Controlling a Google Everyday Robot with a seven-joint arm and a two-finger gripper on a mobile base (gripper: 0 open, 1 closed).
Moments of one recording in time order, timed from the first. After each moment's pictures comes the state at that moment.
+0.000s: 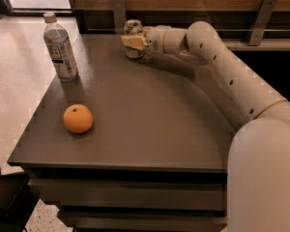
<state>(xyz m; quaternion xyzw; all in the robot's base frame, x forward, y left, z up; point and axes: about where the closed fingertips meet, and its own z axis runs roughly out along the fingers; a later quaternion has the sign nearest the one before) 0.840 0.027 0.878 -0.36 0.66 0.31 0.58</state>
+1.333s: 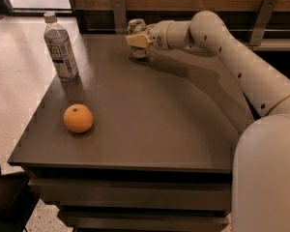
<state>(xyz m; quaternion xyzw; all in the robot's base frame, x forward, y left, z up) 0.826 0.013 0.889 -0.38 0.69 0.27 0.55</state>
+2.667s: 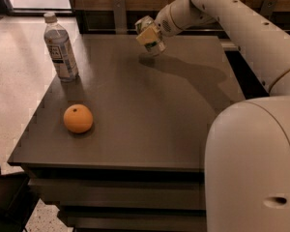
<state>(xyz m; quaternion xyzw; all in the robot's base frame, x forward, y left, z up) 0.807 -0.026 0.896 -0.45 0.77 0.15 0.42</state>
